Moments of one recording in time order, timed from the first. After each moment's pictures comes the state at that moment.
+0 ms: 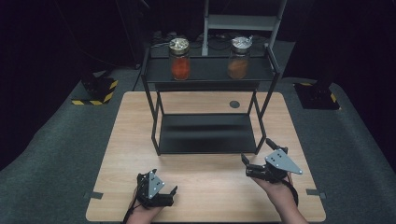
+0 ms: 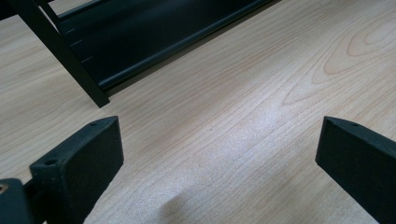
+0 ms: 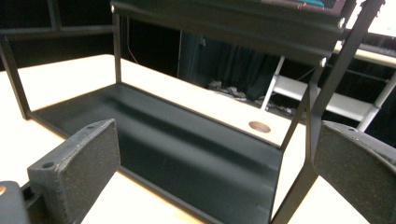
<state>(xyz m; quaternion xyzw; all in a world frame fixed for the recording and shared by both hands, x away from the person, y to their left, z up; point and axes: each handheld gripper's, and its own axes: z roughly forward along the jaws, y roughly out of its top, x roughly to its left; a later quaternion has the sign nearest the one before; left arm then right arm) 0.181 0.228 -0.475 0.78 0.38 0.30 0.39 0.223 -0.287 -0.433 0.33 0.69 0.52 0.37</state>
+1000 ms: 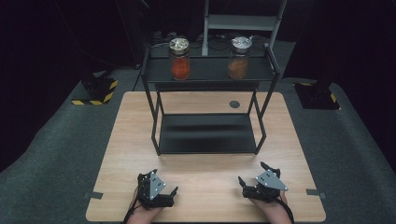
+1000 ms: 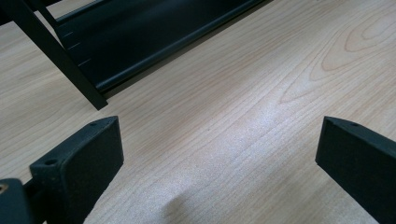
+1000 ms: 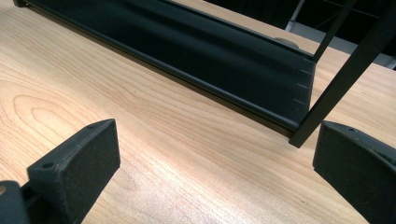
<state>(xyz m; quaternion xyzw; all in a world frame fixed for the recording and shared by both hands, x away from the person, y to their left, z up) 0.180 0.225 -0.475 0.79 0.37 0.31 0.38 0.207 -0.283 -0.487 0.35 0.75 0.44 0.34</state>
